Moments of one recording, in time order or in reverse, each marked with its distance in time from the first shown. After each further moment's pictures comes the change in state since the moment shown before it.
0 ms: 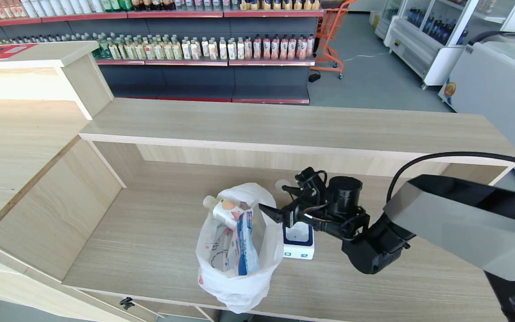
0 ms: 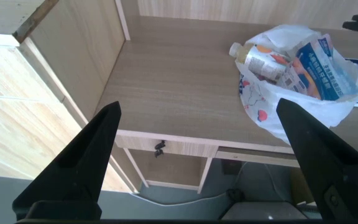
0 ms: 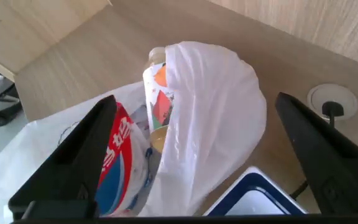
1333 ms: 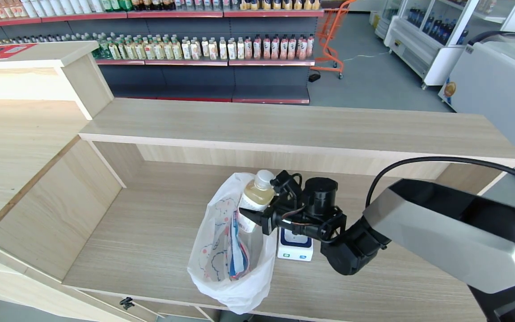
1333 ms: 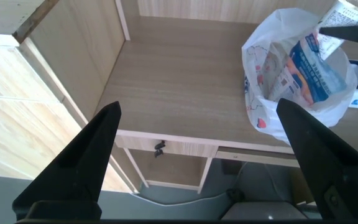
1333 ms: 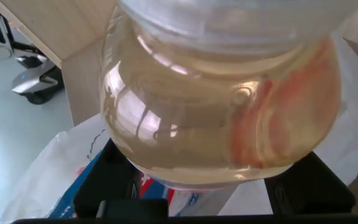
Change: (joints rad) left arm 0.000 0.000 0.000 0.000 0.000 0.000; right arm 0.102 0.071 -0.150 0.077 0.073 -0.022
